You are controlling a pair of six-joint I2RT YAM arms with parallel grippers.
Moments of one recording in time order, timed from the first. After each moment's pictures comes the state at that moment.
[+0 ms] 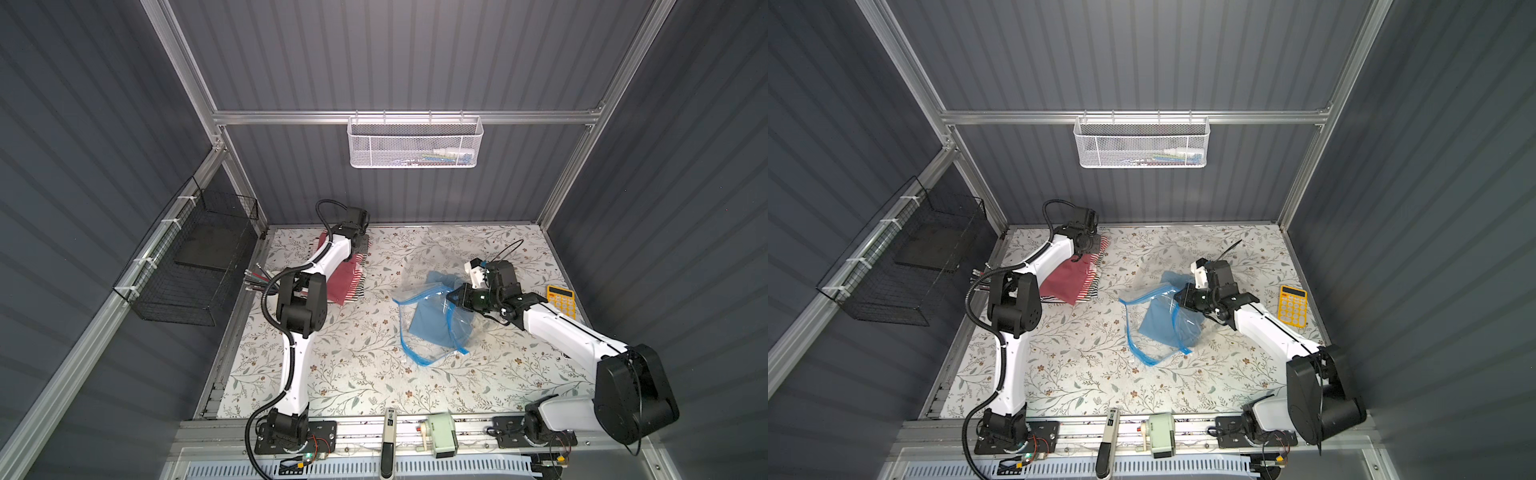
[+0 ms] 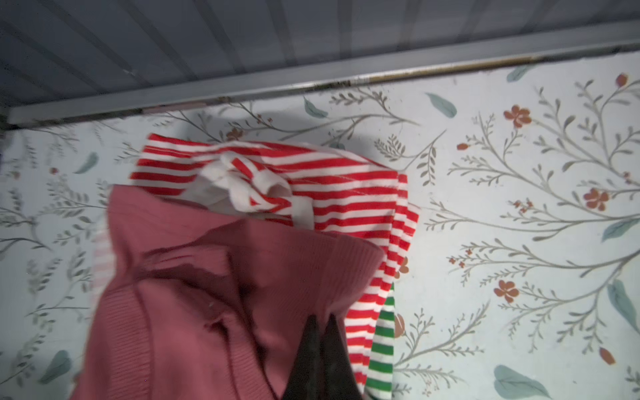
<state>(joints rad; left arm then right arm) -0.31 2.26 1.98 -0.58 -0.25 -0.11 0.33 1.37 0.82 -0.20 -0.45 0.60</state>
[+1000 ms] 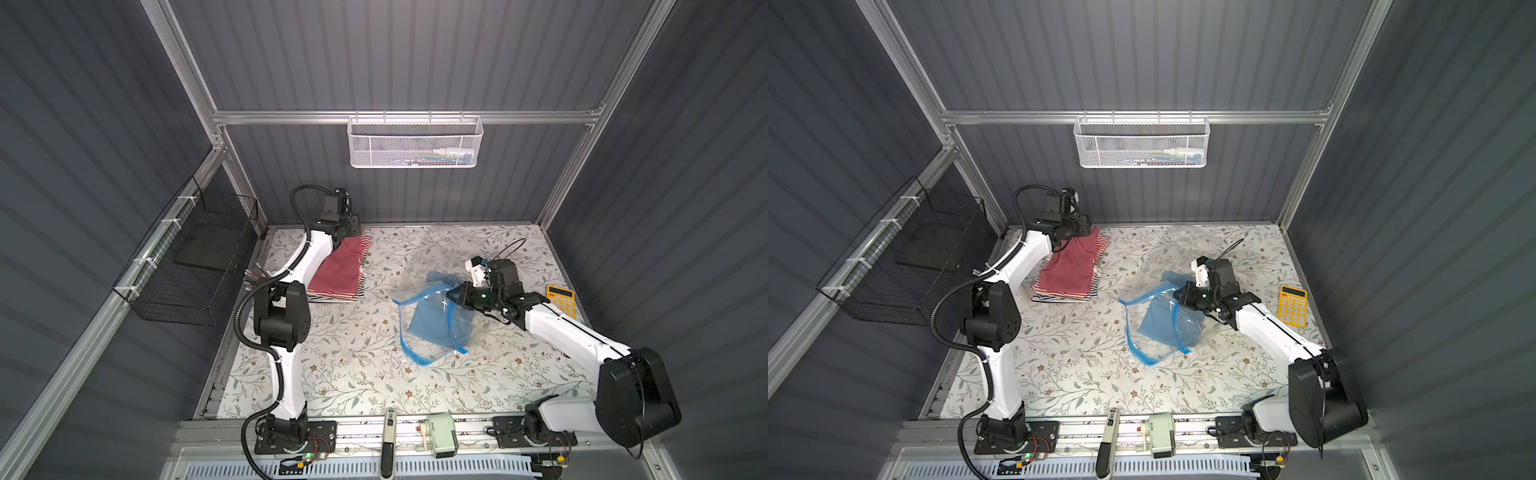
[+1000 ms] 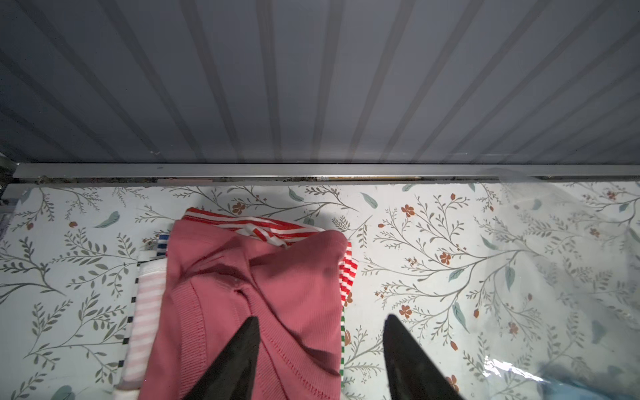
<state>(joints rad) -0.22 2.08 1.88 -0.44 0.00 -0.17 0.33 1.35 0.82 -0.19 -0.48 0.61</state>
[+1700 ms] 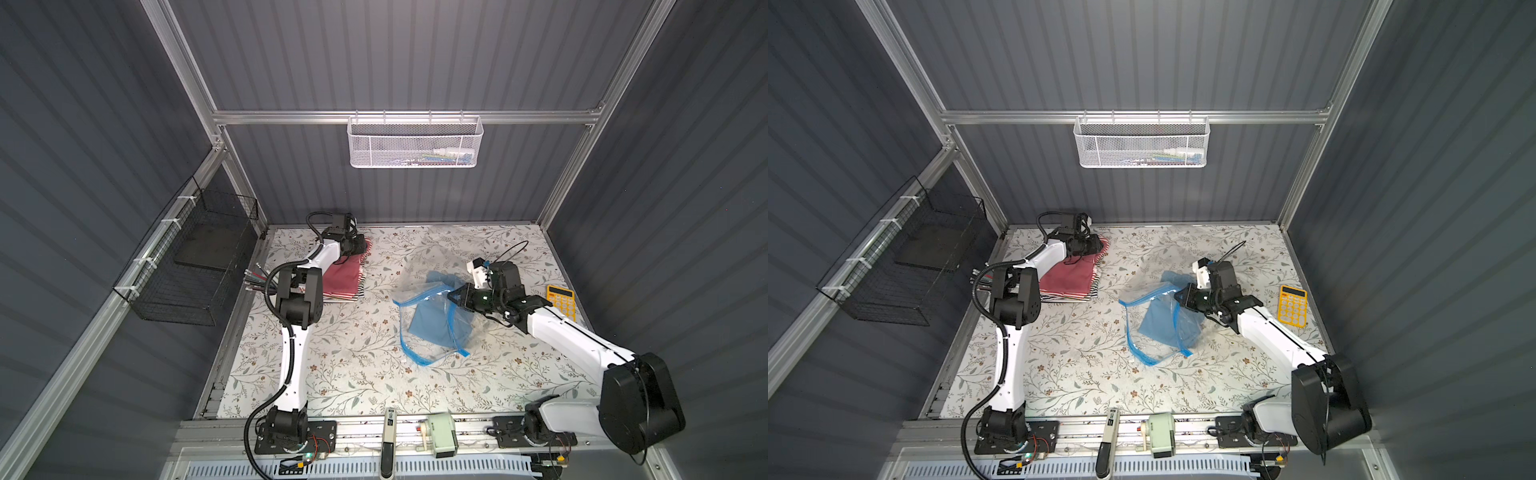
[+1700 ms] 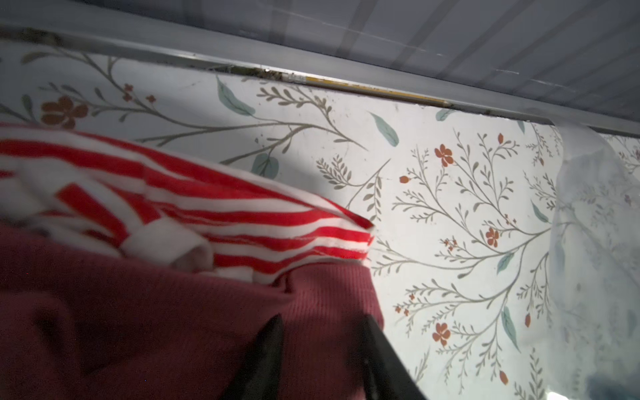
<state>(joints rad) -0.20 2.42 2.00 -0.39 0.24 -0.25 0.33 1.32 0.80 -0.19 -0.48 0.63</state>
